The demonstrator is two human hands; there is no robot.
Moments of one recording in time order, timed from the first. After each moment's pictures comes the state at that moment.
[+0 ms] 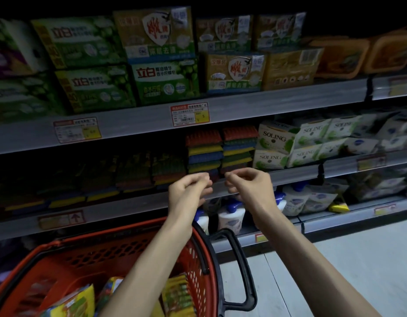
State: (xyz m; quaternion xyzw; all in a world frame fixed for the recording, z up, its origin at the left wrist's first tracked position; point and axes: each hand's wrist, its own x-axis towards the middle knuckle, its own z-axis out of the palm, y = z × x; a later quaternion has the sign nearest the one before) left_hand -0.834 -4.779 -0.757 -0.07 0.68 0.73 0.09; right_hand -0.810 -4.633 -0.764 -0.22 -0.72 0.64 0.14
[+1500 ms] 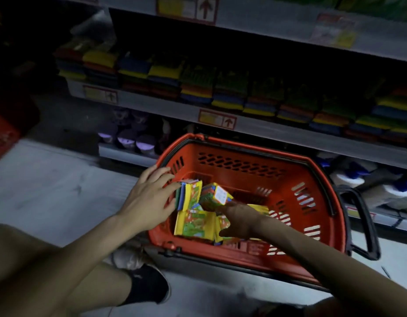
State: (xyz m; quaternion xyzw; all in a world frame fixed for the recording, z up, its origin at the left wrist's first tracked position) left_hand -0.717 -5.228 -0.894 0.18 0.98 0.05 -0.02; right_hand -0.754 -4.947 -0.936 0.25 -0.91 0.00 -0.33
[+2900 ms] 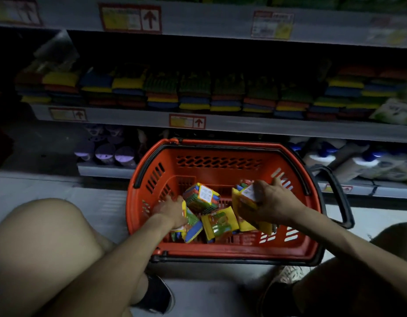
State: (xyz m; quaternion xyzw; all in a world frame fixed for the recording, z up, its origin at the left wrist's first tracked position) left_hand -0.753 -5.136 -0.953 0.00 0.94 0.02 0.35; right_hand -0.717 -4.864 -0.827 0.02 -0.96 0.13 -0.23
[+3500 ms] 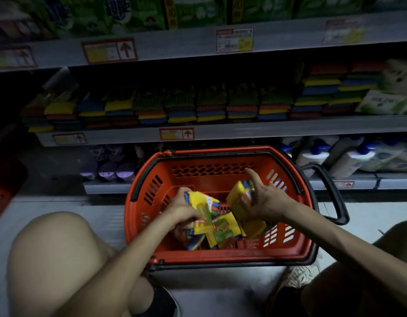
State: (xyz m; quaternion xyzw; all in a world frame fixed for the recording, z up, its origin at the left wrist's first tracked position) left_hand -0.756 -5.099 -0.907 -0.10 0.88 0.40 0.25; right_hand -0.724 -4.851 -0.831 -0.03 -0.94 0.21 -0.26
